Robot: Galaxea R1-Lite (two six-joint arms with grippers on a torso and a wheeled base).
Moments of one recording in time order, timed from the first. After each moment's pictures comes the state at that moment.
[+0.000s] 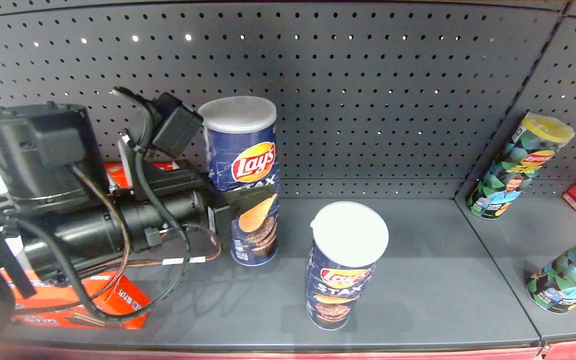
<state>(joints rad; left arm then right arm) -0.53 1.53 -0.83 -0.63 -0.33 0.08 -0.01 0.00 0.00 0.00 0.03 -0.01</state>
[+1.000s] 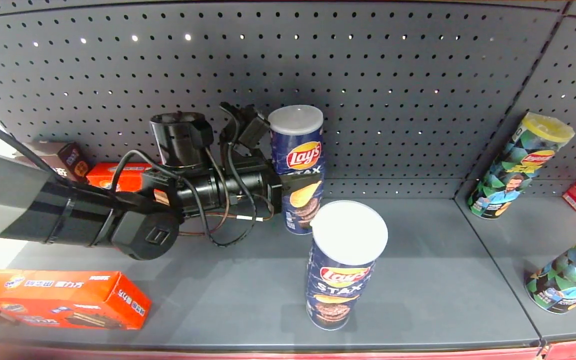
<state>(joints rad) -0.44 1.98 -1.17 -0.80 -0.71 0.10 -0.01 0.00 0.00 0.00 0.03 -0.01</state>
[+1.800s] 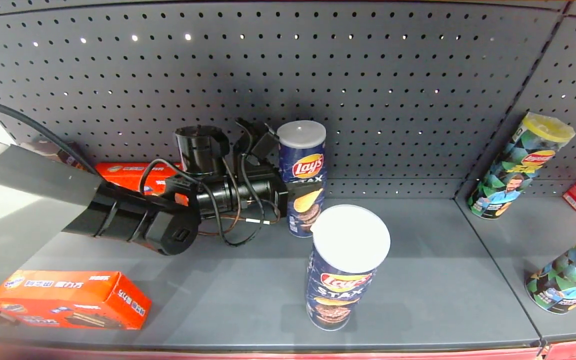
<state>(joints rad) -0.43 2.08 -1.24 -0.80 -0.72 0.12 -0.01 0.00 0.00 0.00 0.03 -0.01</state>
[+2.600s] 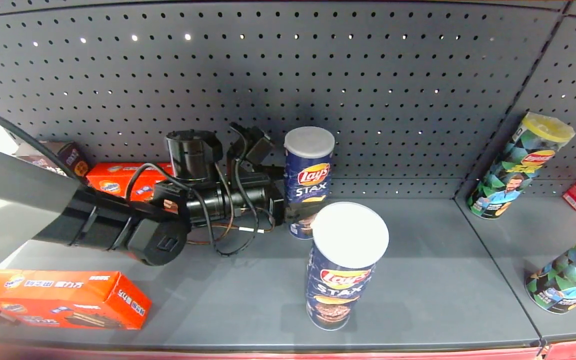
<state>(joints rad) -0.43 2.01 -1.13 -0.79 -0.69 0.11 -0.01 0.00 0.00 0.00 0.03 -0.01</state>
